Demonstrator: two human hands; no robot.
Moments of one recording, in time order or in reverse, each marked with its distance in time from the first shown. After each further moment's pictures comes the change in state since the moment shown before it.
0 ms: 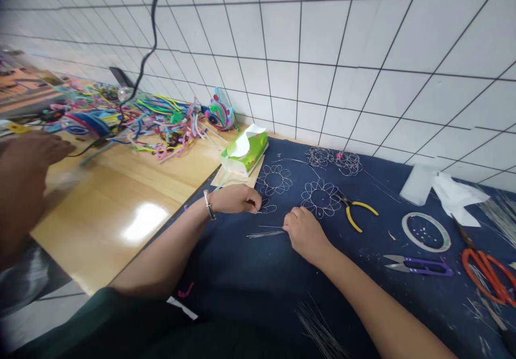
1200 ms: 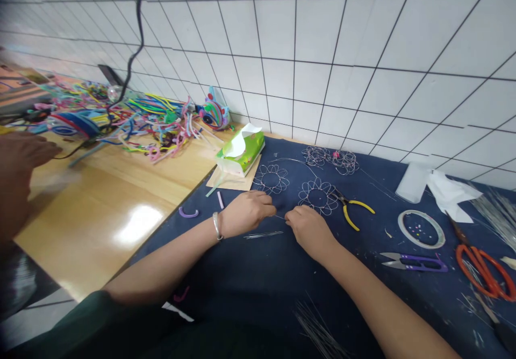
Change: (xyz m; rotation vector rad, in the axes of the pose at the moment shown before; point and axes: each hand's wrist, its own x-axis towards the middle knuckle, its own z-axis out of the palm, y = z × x) left_hand 0.005 0.053 0.030 0.564 0.215 0.203; right_hand -0.001 0.006 -0.016 -0.061 0.019 -0.004
